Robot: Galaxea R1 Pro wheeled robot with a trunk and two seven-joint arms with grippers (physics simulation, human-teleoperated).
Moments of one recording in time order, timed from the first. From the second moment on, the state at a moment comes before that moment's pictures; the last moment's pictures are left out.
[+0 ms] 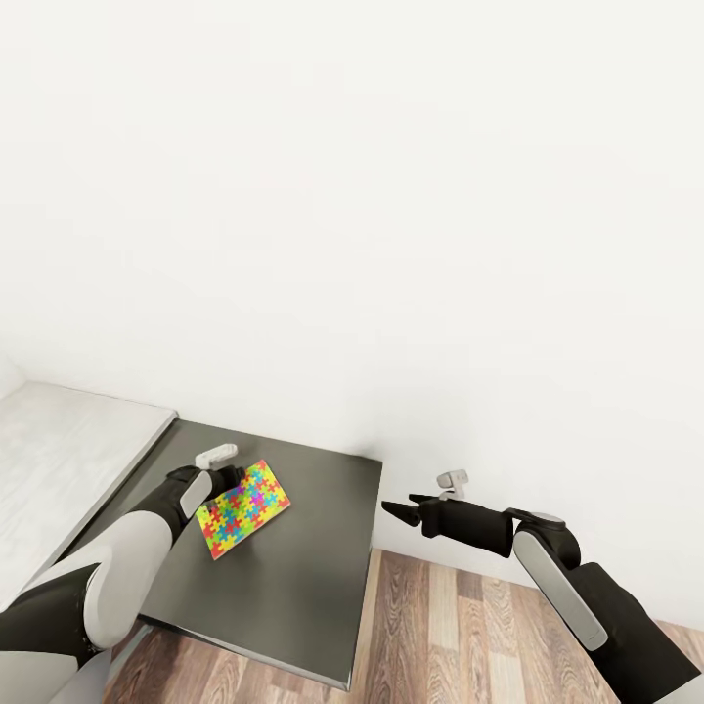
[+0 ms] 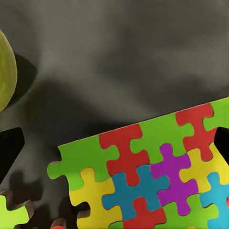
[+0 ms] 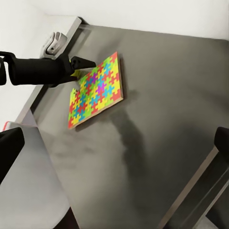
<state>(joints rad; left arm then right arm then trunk) -0.99 0.06 0.34 -0.25 0.07 0.34 0.10 -0.45 -0.29 0.36 -1.39 -0.76 0.63 0.45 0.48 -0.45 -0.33</state>
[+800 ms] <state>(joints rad) -0.99 0.06 0.33 -0.25 0.06 0.34 0.02 -0.45 -0.30 0.35 -1.39 -0.76 0.63 0.45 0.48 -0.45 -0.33</state>
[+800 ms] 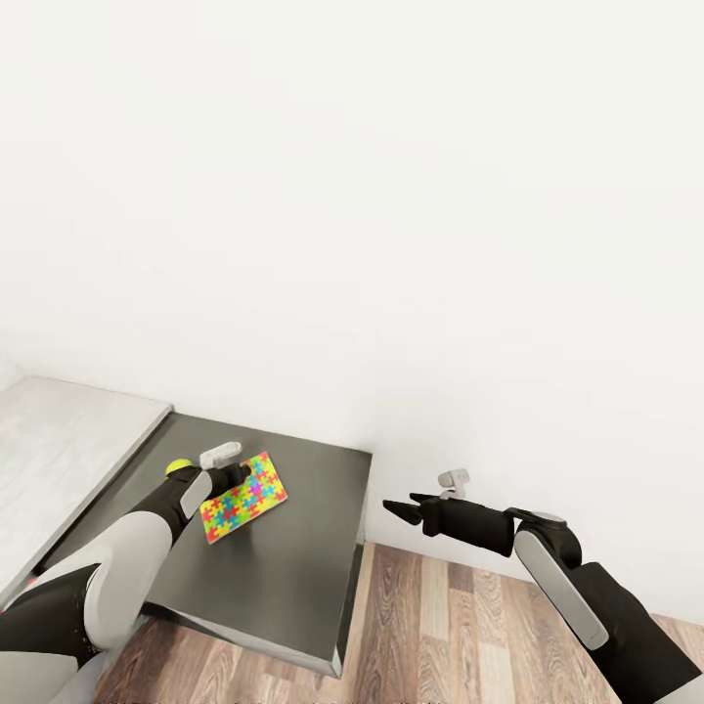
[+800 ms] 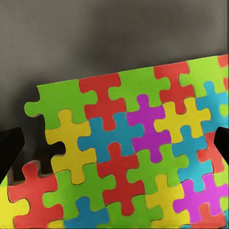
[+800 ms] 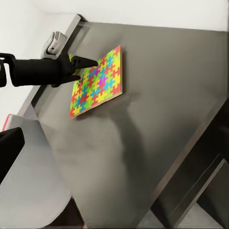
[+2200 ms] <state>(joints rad) -0.99 0.06 0.33 -0.25 0.06 0.34 0.02 -0.45 -0.29 0.35 -1.38 -0.76 0.63 0.45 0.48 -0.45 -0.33</state>
